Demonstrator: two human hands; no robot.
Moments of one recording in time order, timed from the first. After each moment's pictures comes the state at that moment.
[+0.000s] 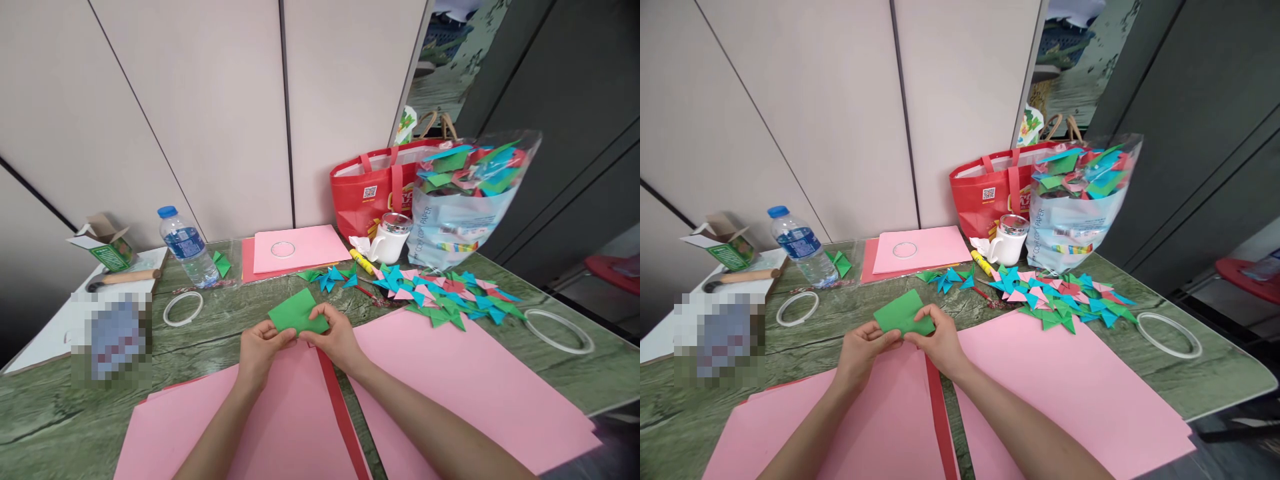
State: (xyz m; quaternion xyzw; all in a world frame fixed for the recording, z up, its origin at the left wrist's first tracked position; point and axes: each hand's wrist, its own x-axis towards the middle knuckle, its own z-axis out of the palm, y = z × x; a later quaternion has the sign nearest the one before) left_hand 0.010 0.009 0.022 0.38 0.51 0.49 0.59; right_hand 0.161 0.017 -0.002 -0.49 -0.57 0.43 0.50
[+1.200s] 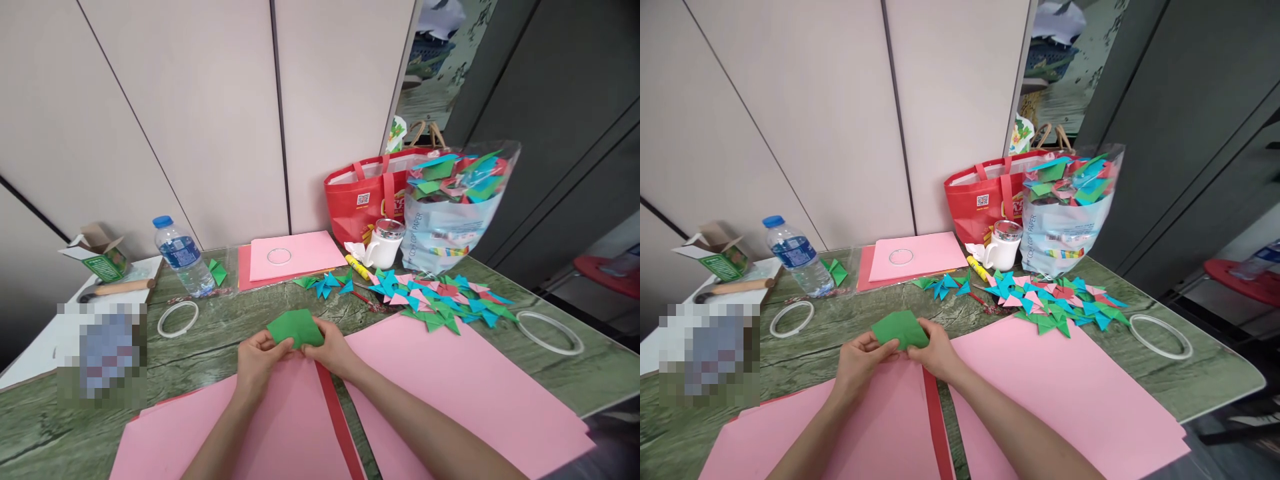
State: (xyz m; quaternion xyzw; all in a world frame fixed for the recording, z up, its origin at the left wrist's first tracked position) left_hand 0.012 0.009 0.017 0.40 0.53 0.49 0.57; right_hand 0.160 0.022 -0.004 -0.44 -0.59 0.51 0.45
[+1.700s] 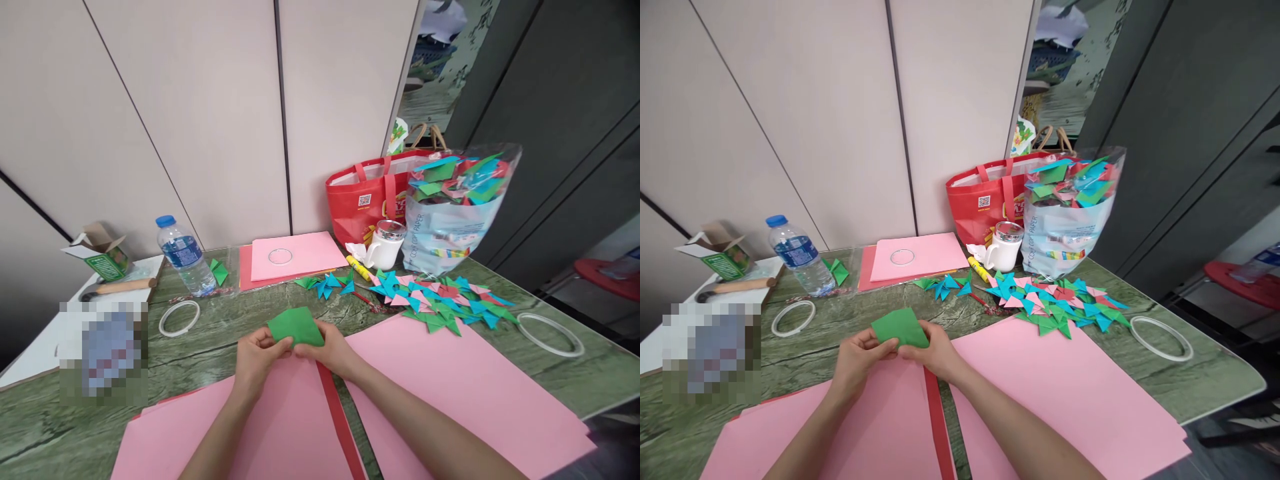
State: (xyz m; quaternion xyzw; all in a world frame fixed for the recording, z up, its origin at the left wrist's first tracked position) left_hand 0.005 0.014 0.020 0.42 0.52 0.49 0.56; right_hand 0.160 0.019 0.002 -0.39 -0.56 0.58 0.44
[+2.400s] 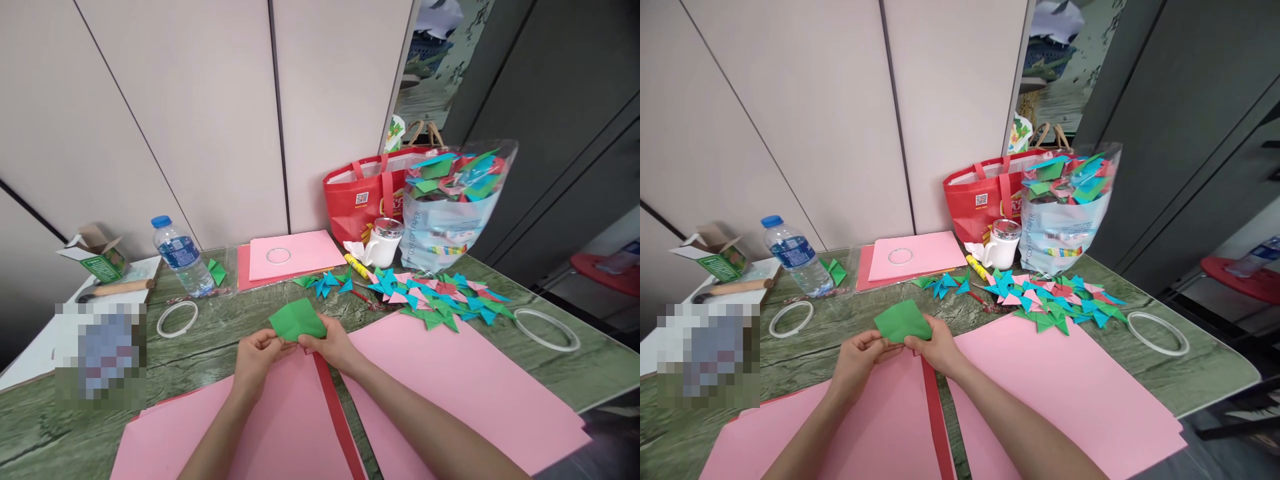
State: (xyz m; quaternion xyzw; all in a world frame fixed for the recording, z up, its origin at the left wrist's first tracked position) left_hand 0.007 0.013 0.016 0.39 0.49 0.49 0.60; right_hand 0.162 0.024 -0.003 -0.40 -0.53 0.58 0.48
